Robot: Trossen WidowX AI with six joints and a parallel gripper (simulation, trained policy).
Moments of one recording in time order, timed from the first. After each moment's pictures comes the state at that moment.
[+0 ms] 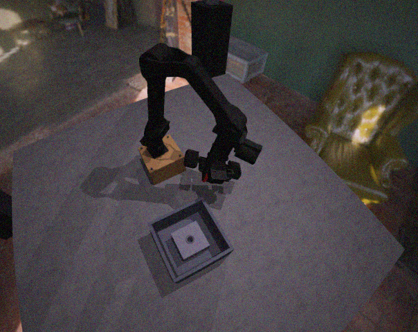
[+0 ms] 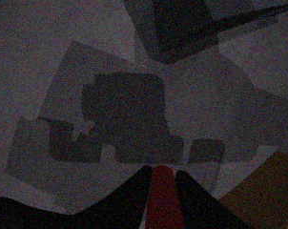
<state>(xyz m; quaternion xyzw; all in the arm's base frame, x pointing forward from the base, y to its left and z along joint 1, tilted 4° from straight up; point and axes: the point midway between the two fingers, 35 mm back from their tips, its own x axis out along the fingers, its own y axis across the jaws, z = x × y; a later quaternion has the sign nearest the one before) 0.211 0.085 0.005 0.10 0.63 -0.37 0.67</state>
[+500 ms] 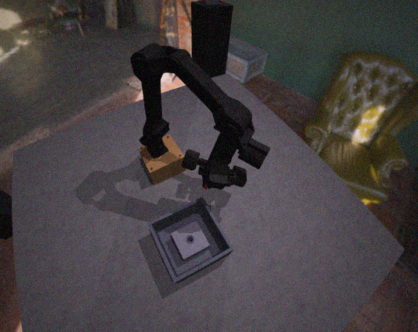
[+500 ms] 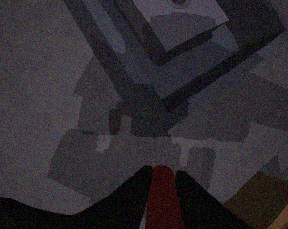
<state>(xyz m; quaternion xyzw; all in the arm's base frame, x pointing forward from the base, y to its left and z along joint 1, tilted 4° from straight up) 0.257 0.055 0.058 0.15 0.59 -0.41 0.69</state>
